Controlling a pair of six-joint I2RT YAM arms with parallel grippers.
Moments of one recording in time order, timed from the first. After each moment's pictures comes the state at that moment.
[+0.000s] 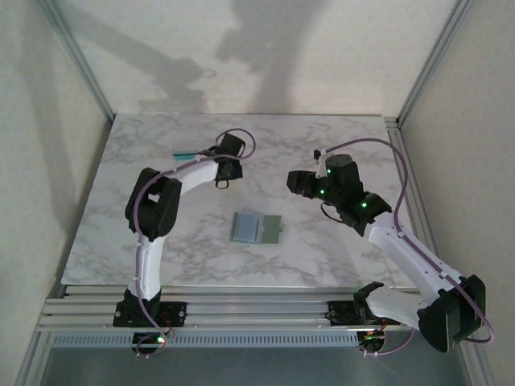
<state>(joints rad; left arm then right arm) -0.45 2.13 1.53 -0.44 -0.18 -0.52 0.53 1.13 0.94 -0.34 -0.10 0.48</state>
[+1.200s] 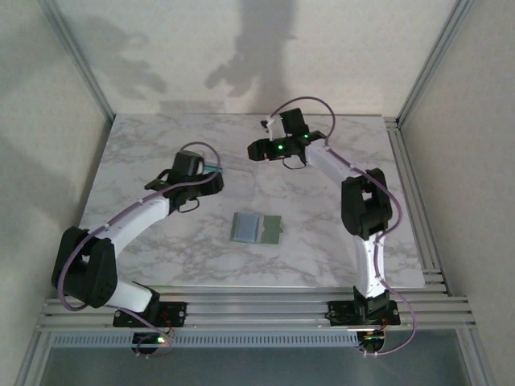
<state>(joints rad) -0.33 1.44 0.95 -0.32 0.02 -0.52 0.47 2.14 1.79 -0.45 -0.57 0.19</state>
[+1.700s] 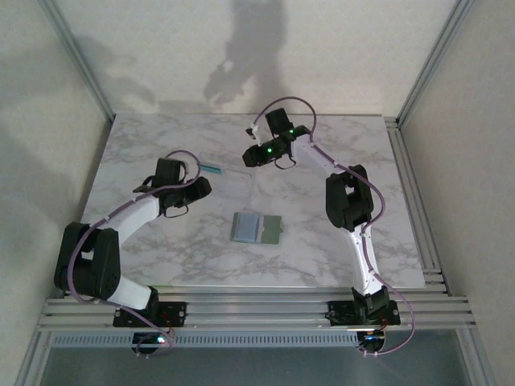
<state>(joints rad) -0.16 1.49 0.84 -0.24 0.23 -0.61 0.51 2.32 2.04 -0.70 -0.56 -0.02</state>
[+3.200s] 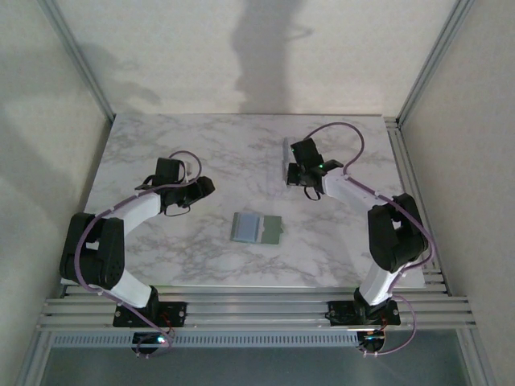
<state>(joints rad) -0.14 1.55 0.84 -0.18 0.40 -0.63 0.50 1.73 1.23 -0.43 0.17 0.45</state>
